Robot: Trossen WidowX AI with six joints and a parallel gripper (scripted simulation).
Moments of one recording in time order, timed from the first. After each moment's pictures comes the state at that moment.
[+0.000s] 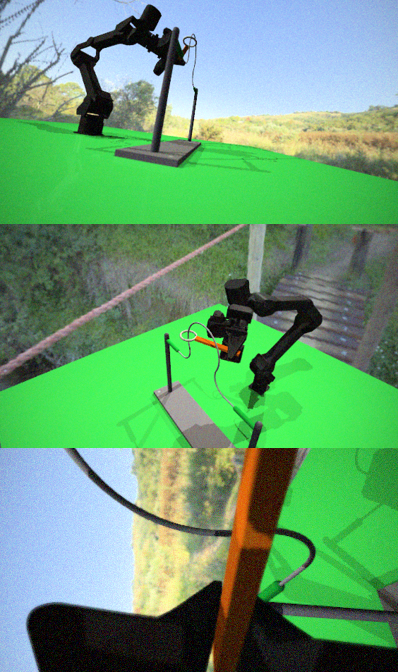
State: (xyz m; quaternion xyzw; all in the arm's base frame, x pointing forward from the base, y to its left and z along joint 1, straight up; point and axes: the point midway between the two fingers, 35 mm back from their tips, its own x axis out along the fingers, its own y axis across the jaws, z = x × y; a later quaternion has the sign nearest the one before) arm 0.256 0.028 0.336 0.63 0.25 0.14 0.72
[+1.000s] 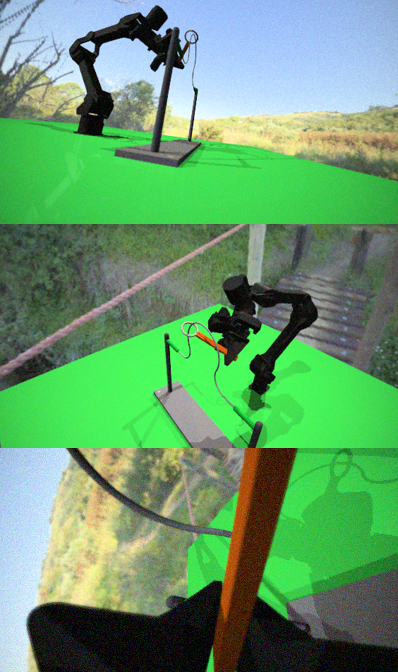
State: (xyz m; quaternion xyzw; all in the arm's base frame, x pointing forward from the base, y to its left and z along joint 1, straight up) arm 0.256 0.024 0.323 0.49 0.29 0.08 0.82
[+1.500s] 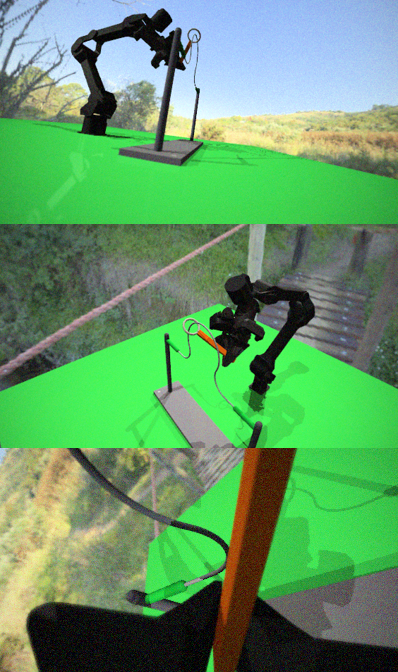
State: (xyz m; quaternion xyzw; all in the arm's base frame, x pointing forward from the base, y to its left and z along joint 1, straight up) arm 0.255 0.020 0.316 0.40 0.31 0.04 0.86
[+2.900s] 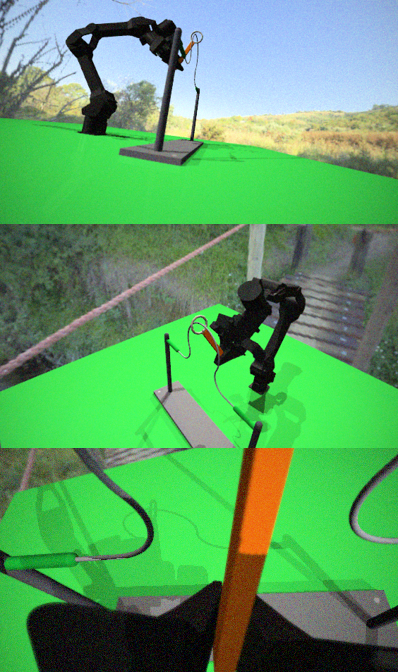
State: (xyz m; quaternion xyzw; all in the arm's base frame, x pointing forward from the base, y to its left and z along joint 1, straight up) arm 0.253 0.001 0.303 0.12 0.33 -0.08 0.93
